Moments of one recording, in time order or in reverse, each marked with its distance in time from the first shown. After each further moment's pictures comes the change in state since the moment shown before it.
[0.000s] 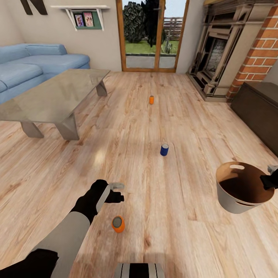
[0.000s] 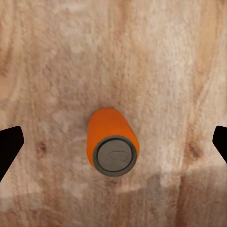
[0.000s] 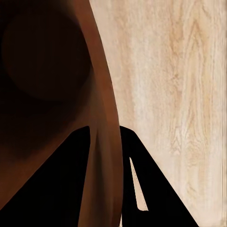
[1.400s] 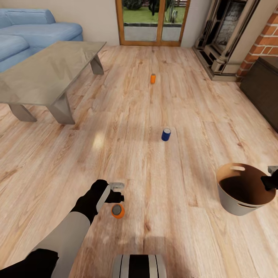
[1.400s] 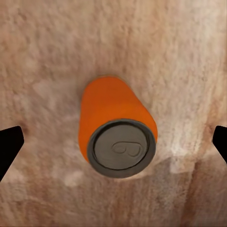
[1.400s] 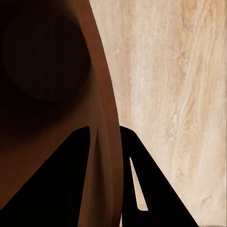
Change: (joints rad) left arm 0.000 -0.002 0.000 0.000 0.000 0.000 0.001; right arm 0.002 -0.002 0.038 0.000 0.001 -0.001 -0.001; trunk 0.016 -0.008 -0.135
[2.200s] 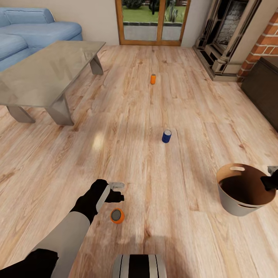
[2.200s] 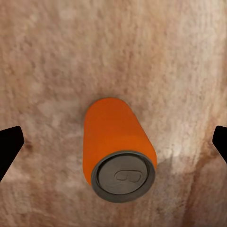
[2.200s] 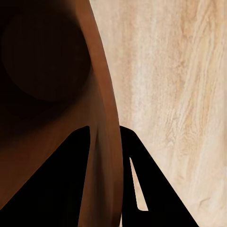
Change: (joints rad) left arm 0.000 0.002 0.000 -0.006 0.000 0.000 -0.002; right arm 0.000 0.000 0.014 0.000 -0.007 0.001 0.000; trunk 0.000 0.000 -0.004
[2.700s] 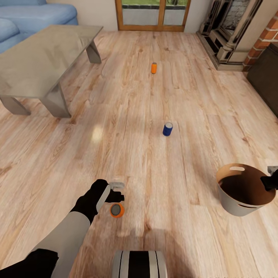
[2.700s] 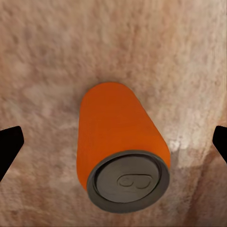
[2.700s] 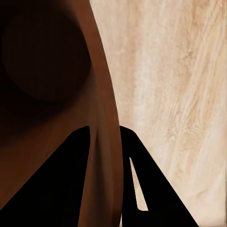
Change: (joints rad) left arm 0.000 -0.002 -0.001 0.000 0.000 0.000 0.000; right arm 0.001 0.000 0.001 0.000 0.000 0.000 0.000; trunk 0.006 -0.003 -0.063
